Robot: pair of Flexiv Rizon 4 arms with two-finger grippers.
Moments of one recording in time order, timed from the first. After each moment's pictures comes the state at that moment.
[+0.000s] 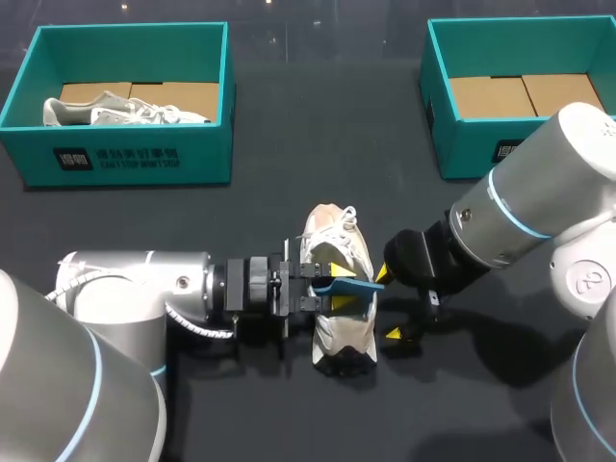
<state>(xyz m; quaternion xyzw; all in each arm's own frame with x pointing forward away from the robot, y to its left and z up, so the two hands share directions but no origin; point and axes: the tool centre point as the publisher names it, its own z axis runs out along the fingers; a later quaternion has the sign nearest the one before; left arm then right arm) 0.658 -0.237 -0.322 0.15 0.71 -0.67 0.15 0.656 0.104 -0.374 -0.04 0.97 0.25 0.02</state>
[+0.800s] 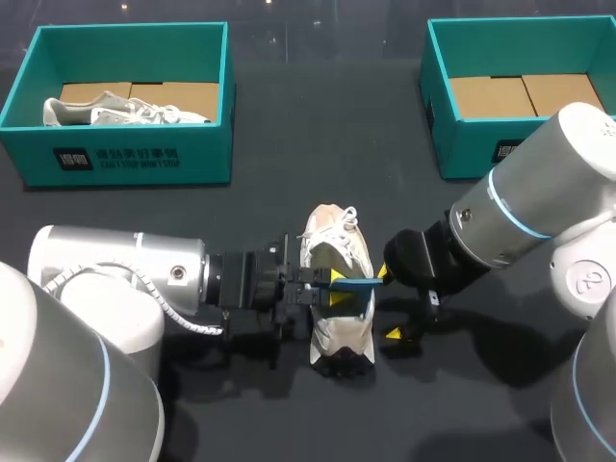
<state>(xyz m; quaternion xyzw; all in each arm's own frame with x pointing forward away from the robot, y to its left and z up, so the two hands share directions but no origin) 0.639 -0.228 -0.299 0.18 0.77 -0.59 0.16 0.656 0.104 -0.374 -0.04 0.97 0.25 0.02</state>
